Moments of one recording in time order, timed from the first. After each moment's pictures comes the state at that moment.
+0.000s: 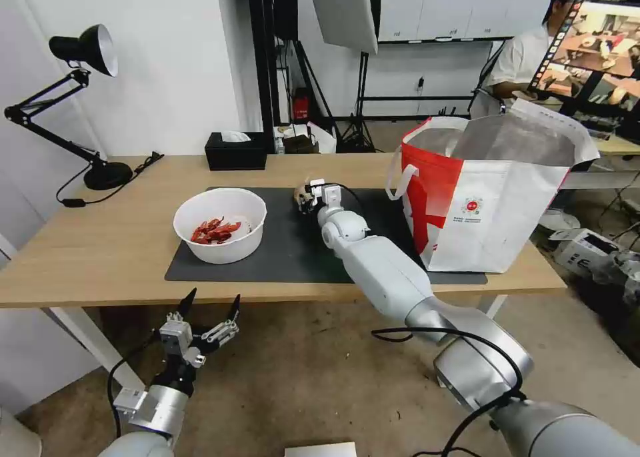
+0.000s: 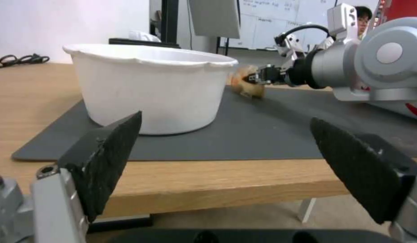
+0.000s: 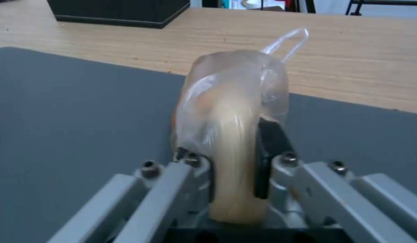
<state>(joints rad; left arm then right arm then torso) 1.68 -1.28 -0.60 -2.05 -0.37 -0.20 0.15 -0.22 1.56 -0.20 0.79 0.60 -0.24 0.16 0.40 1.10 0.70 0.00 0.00</state>
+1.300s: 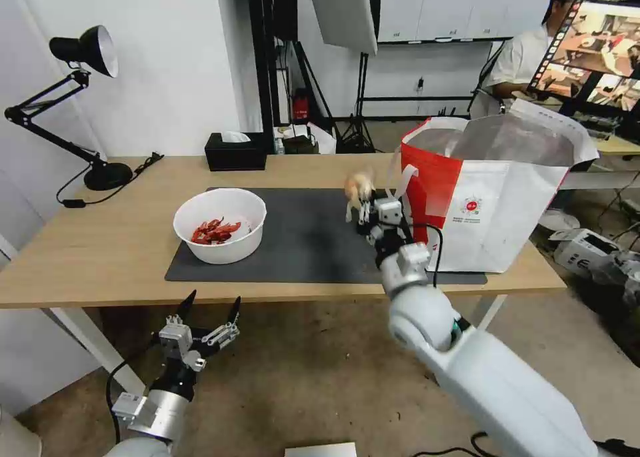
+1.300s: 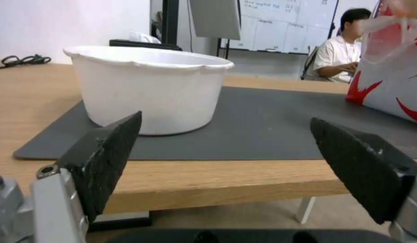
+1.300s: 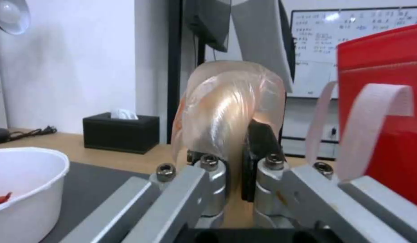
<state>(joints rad) 1.70 -1.31 -0.59 -2.08 -0.35 -0.21 0.14 -0.86 1.04 -0.12 1.94 0.39 -0.01 0.52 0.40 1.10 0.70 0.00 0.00</state>
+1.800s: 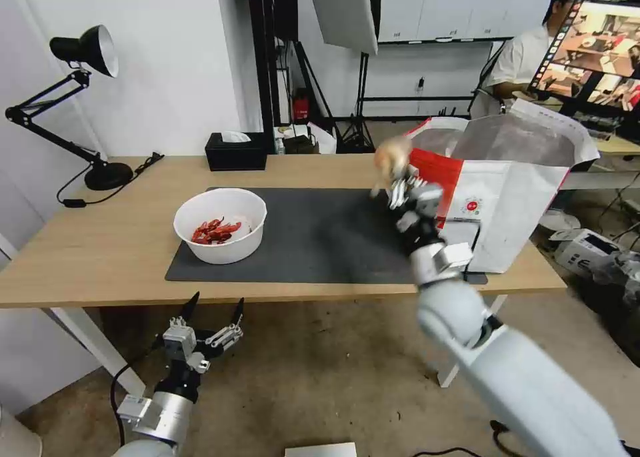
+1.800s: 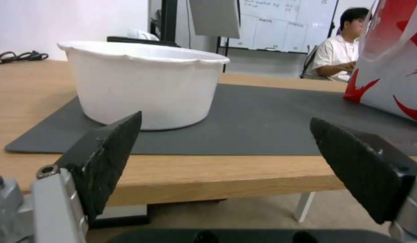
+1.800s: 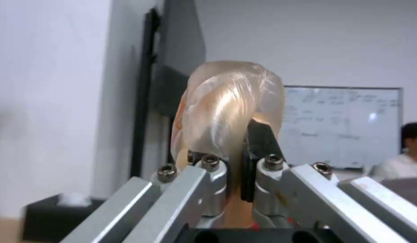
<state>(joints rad) 1.70 -1.32 -0.58 -2.07 -0.34 -0.21 0.14 -0.76 0.95 0.01 1.93 0.40 0.13 0.50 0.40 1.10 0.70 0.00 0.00</state>
